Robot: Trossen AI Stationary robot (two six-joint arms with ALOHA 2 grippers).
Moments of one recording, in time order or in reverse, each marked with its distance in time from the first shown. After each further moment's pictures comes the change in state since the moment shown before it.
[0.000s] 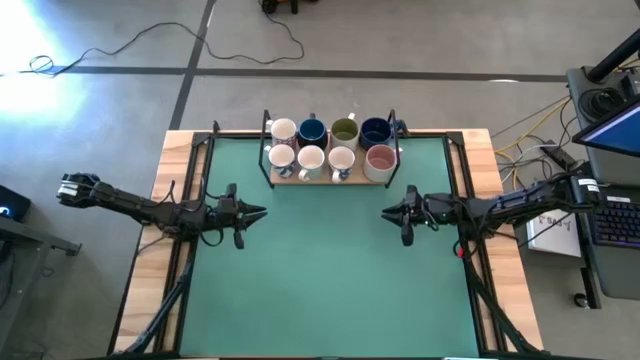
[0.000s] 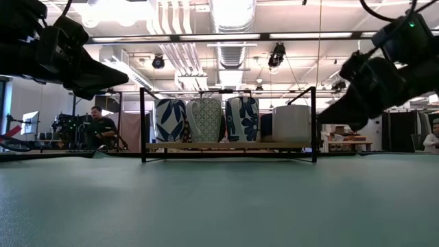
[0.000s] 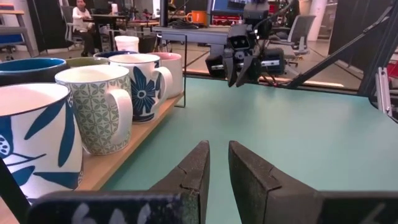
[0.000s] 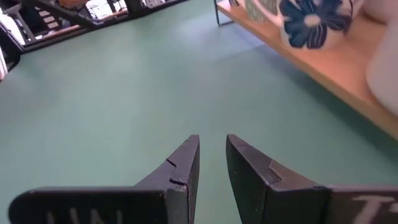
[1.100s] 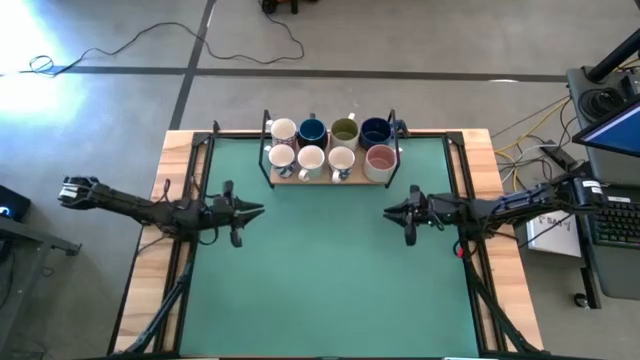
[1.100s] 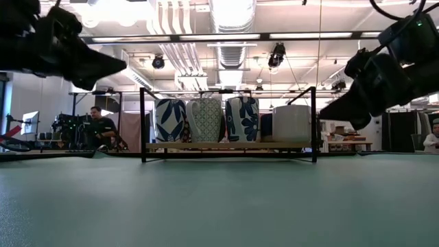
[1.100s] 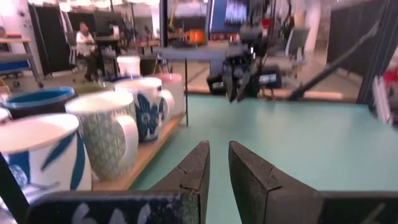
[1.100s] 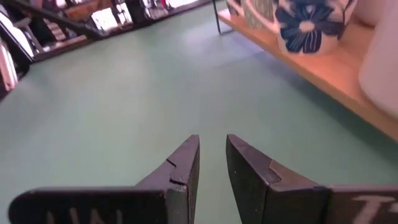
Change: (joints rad) left arm 0.000 -0.080 0.000 -0.009 0.000 0.083; right arm 0.000 -0.050 -0.057 0.039 -0.003 0.007
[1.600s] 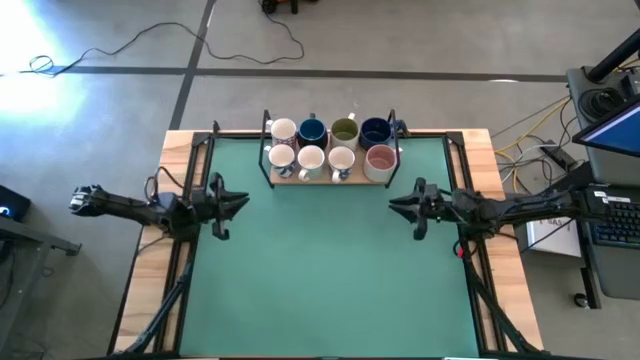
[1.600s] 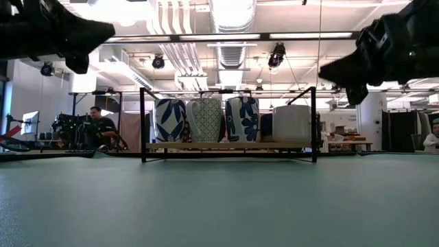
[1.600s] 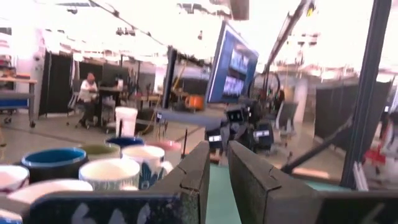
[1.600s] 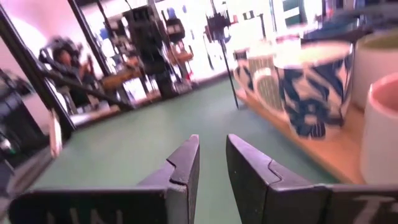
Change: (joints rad) left arm 0.000 -0.298 -0.001 0.001 0.000 0.000; right arm 0.000 -0.272 0.000 0.002 0.000 0.000
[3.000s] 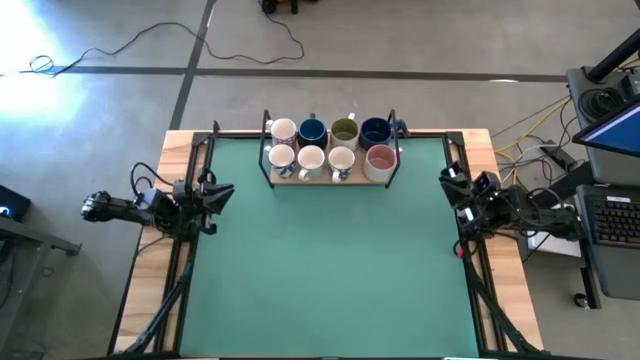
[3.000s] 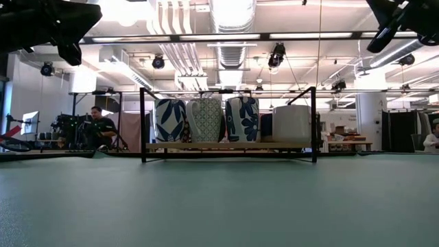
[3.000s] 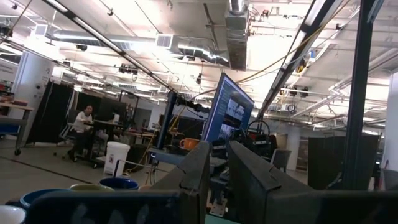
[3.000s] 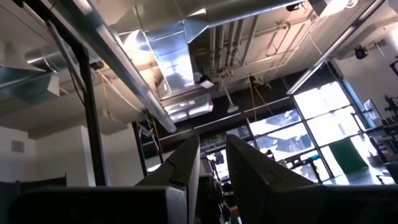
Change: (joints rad) left arm 0.000 -0.215 -0.002 0.000 0.000 0.000; right arm -0.001 -0.656 -0.001 0.022 0.001 0.001
